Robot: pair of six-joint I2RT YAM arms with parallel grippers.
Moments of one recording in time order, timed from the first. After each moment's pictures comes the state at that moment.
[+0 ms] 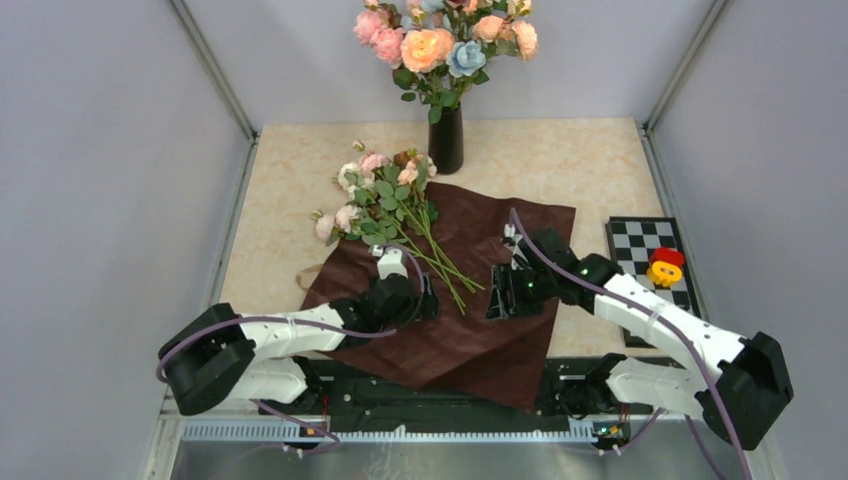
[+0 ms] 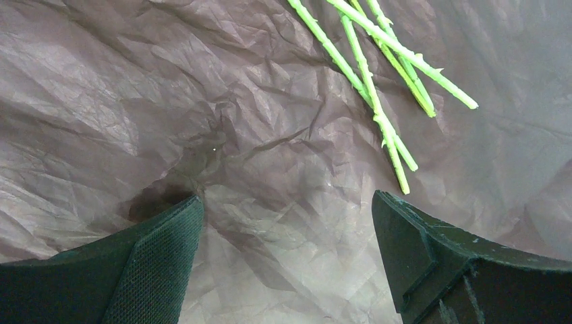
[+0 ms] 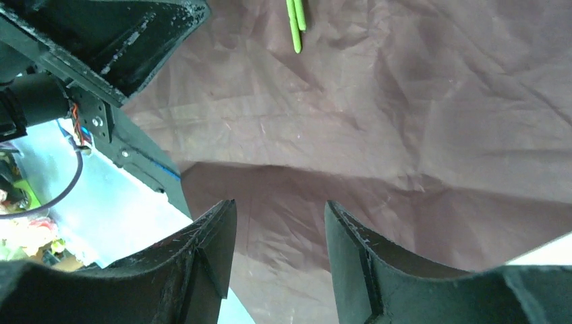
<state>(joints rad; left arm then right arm) -0.95 1.24 0.43 0.10 -0.32 -0.84 0.71 1.06 0.79 -0.73 -0.29 0.58</state>
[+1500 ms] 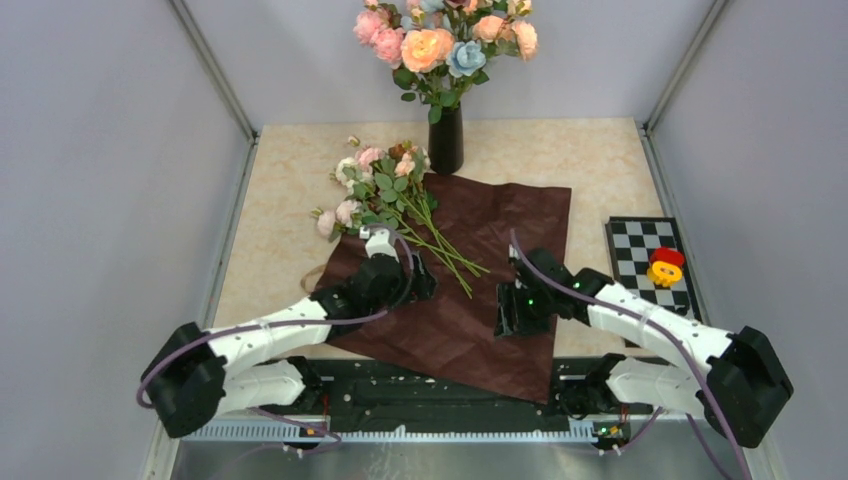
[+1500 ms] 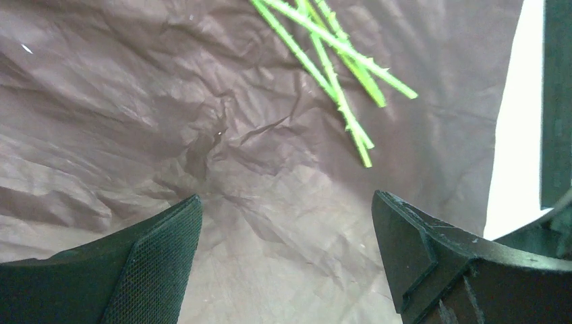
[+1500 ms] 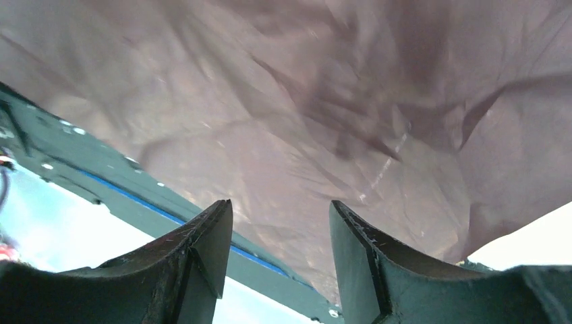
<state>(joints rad) -0.85 1.18 0.51 0.02 -0.24 -0.85 0.75 1.09 0.59 -0.67 -0.21 0.66</state>
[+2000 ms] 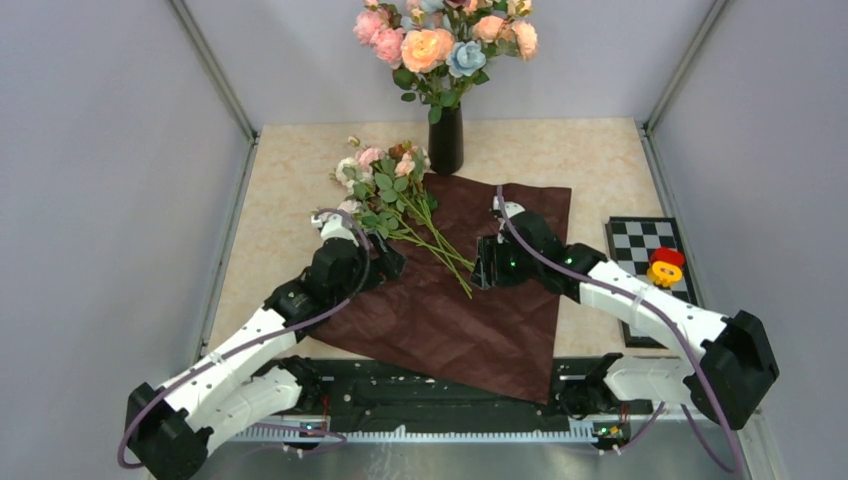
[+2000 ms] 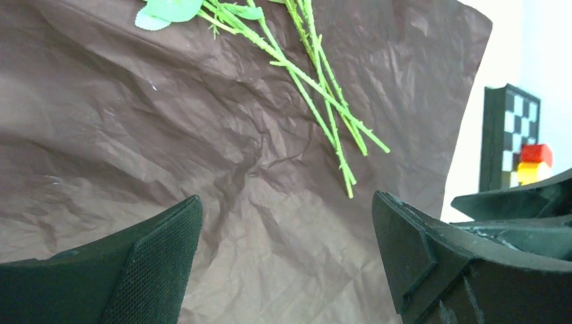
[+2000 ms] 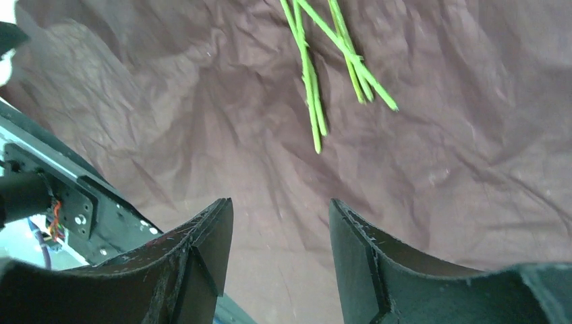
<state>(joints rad) -0.66 0.84 0.61 -0.32 -0.19 -0.84 0.75 1.18 0.85 -0.49 -0.05 0.53</state>
